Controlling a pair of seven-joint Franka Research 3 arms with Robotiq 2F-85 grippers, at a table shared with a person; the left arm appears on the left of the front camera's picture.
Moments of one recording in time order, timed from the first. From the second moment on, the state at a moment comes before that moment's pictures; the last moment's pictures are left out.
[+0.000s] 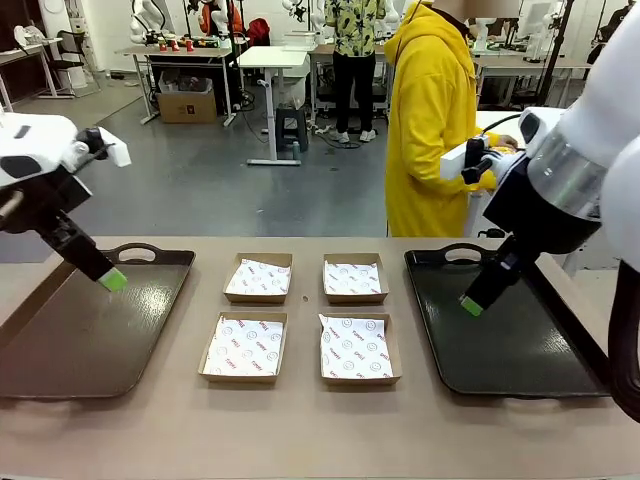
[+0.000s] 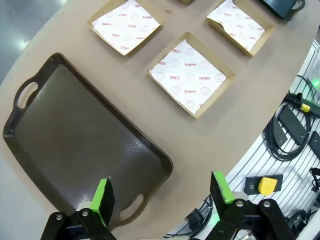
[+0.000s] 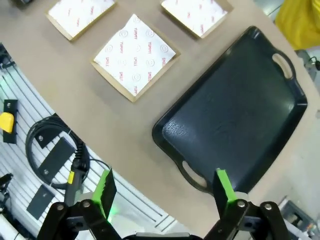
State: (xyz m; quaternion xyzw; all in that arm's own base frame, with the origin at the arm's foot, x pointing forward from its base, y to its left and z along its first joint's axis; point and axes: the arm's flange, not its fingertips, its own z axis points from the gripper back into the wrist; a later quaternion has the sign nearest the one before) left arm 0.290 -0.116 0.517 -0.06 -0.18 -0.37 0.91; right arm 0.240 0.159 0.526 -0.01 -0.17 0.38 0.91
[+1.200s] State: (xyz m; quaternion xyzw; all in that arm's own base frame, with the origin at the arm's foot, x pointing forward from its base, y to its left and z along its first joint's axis) left arm 0.314 0.019 0.479 -0.55 -0.13 -0.11 0.82; right arm 0.294 -0.018 0.527 0.55 -0.19 0.11 0.80
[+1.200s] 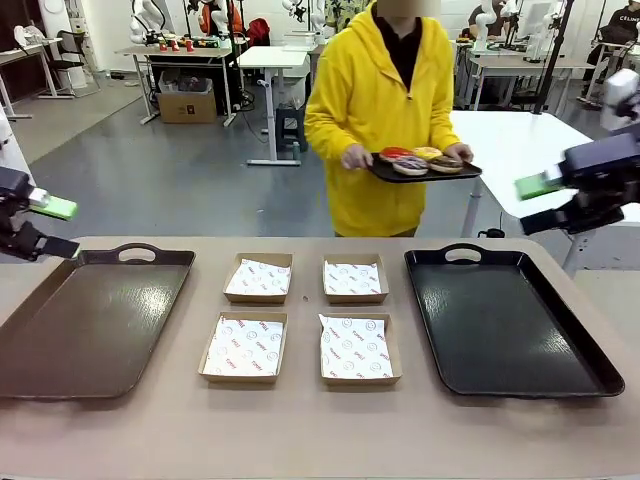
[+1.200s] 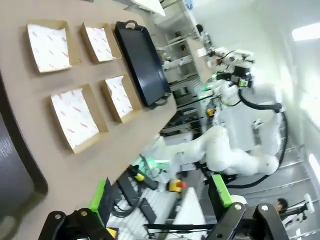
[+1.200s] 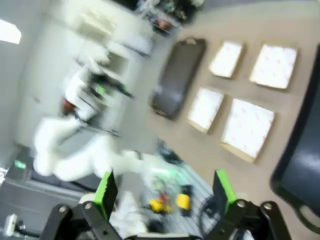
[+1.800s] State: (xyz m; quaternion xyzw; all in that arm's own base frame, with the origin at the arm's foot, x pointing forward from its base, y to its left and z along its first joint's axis) left arm 0.309 0.094 0.428 -0.57 -0.10 0.01 0.82; right arm 0.255 -0.146 0.401 0.62 -0.12 0.02 0.78
